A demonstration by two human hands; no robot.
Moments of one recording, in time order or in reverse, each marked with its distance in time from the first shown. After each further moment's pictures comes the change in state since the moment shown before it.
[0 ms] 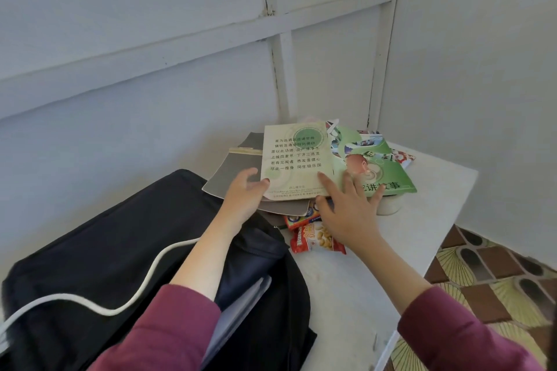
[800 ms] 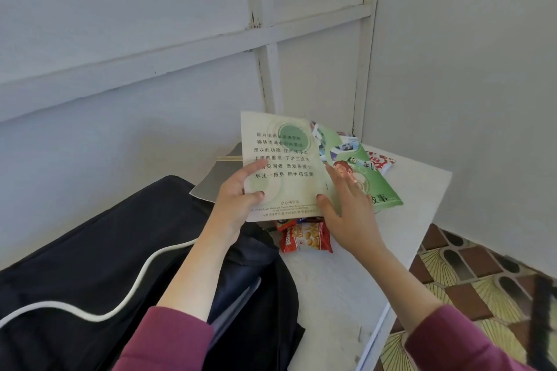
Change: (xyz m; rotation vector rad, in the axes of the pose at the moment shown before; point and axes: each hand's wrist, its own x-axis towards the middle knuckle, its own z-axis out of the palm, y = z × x) left_hand -0.025 0.001 0.000 -0.416 -0.160 0.262; right_hand -0.027 0.013 -0.023 0.424 0.159 -0.034
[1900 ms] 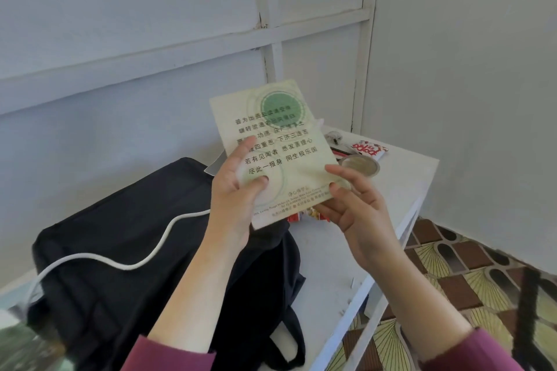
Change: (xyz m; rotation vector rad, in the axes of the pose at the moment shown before) left_hand -0.104 0.048 0.015 -0.221 0.132 0.178; right_hand -0.090 -0.071 -0.056 1.320 -0.086 0.193
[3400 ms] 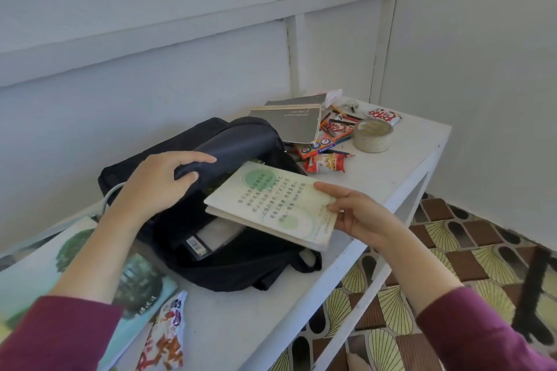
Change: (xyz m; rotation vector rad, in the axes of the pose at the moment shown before) left_hand -0.059 0.058 -0.157 1.290 -0.175 0.130; right_hand -0.055 0.041 -0.012 -0.045 -0.092 0.623
